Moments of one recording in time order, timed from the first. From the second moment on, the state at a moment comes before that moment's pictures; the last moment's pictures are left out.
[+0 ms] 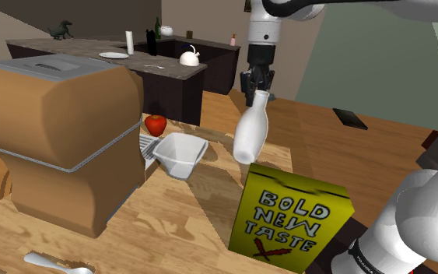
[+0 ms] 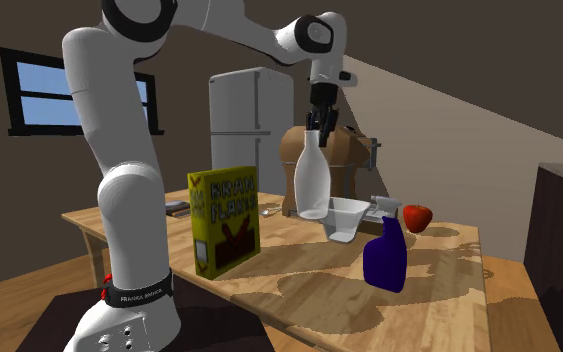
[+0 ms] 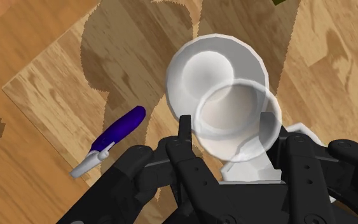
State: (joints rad) arm 0.06 -0.17 0.07 -1.86 0.02 1.57 0.11
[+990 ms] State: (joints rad) arm 0.06 -0.12 0.07 -1.59 0.02 1.36 0.12
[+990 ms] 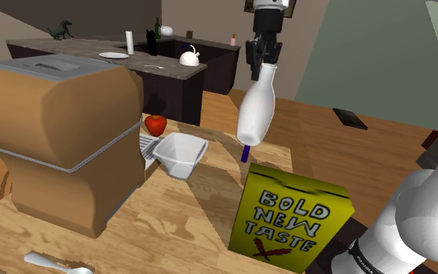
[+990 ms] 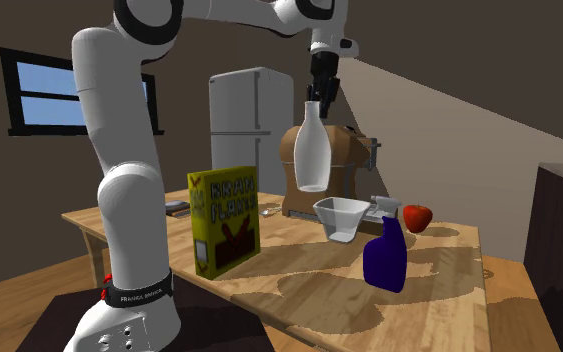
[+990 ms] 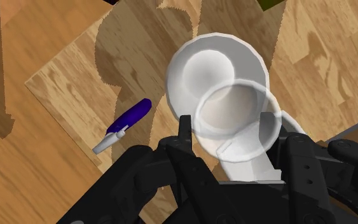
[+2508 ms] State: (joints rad) arm 0.12 -0.03 0.14 -1.37 0.03 1.22 0.26
